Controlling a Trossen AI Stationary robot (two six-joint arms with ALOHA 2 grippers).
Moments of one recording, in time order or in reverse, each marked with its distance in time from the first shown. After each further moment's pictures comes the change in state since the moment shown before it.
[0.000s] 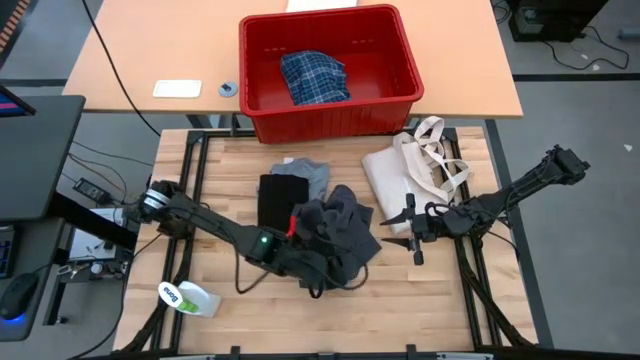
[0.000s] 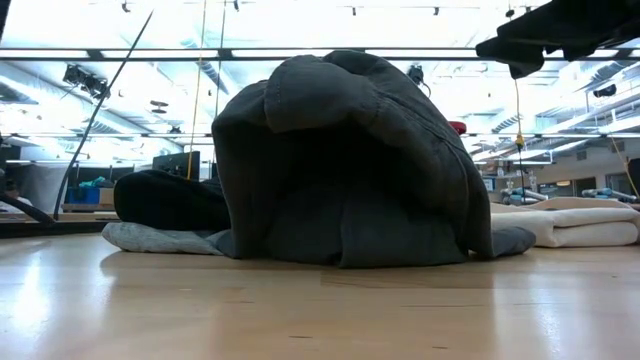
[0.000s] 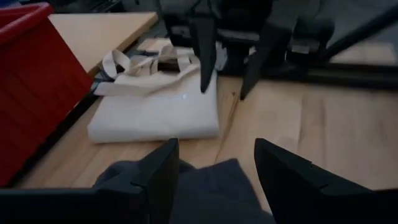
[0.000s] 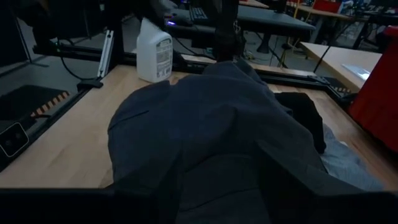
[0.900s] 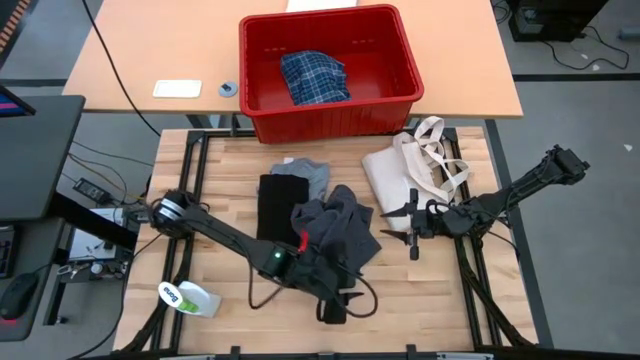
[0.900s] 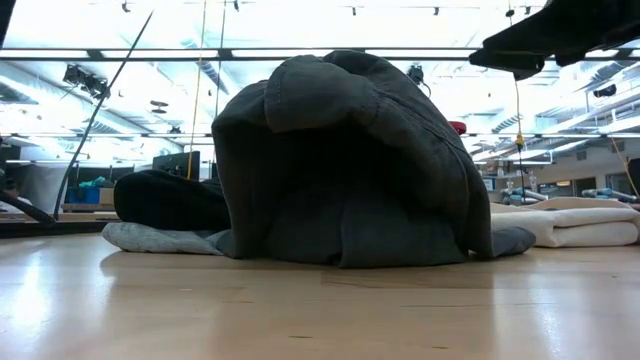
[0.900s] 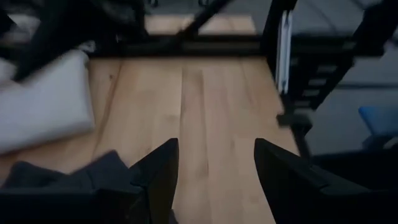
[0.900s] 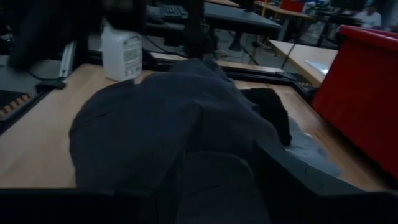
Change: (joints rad) left arm -0.032 0.130 0.090 0.076 0.416 0.038; right arm 0.000 0.000 0.000 -0.008 0.124 0.000
